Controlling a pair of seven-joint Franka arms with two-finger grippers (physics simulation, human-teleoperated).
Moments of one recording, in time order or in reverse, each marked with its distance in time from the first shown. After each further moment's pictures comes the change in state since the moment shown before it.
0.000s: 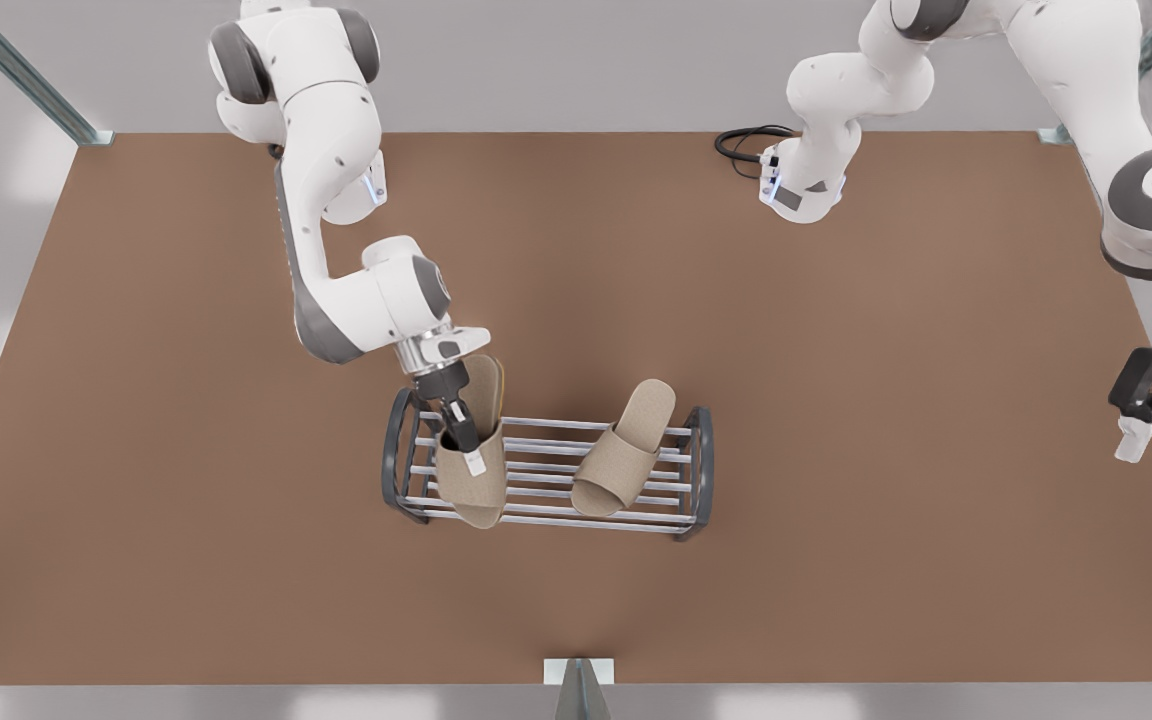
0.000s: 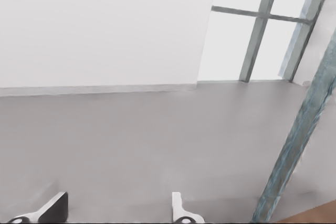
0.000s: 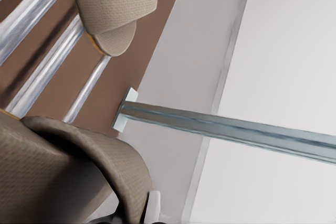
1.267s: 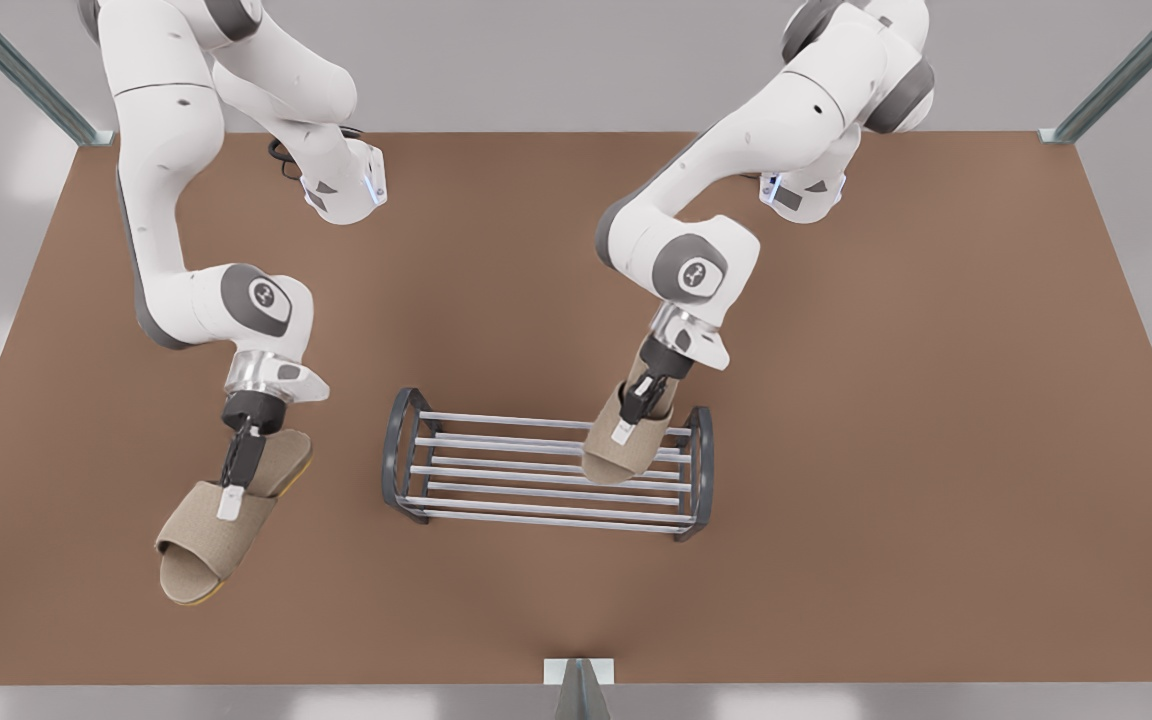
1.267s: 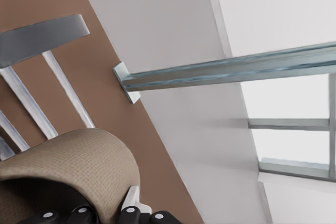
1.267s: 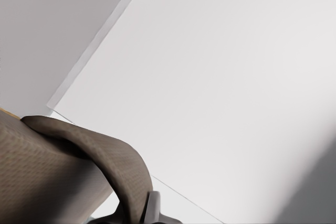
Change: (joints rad) left arm -0.494 0.384 -0.225 0.163 -1.752 1.105 0.159; right arm -1.050 -0.321 0.825 -0.519 0.000 -0.854 -0.713
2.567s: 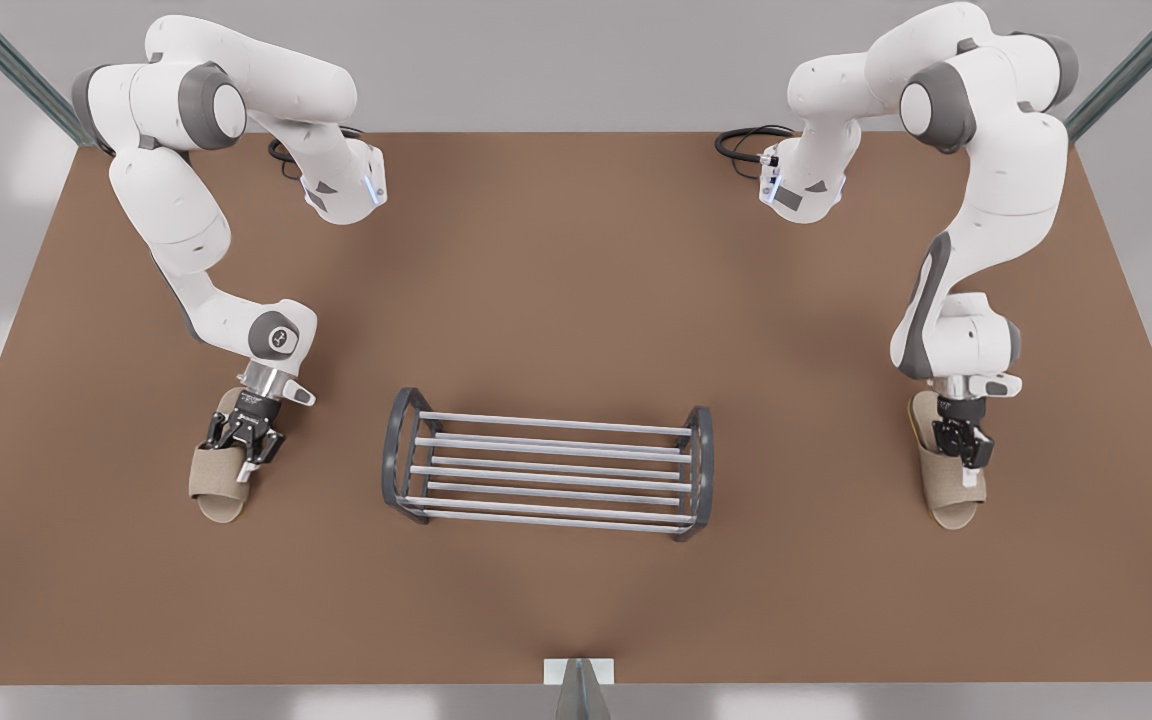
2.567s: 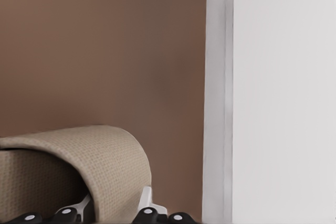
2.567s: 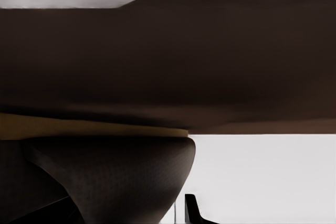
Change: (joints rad) left arm 0.618 0.014 0.442 -0.649 -0.366 -0.832 0.304; right arm 0.005 0.376 -0.294 -0.364 0.000 -0.492 -0.814
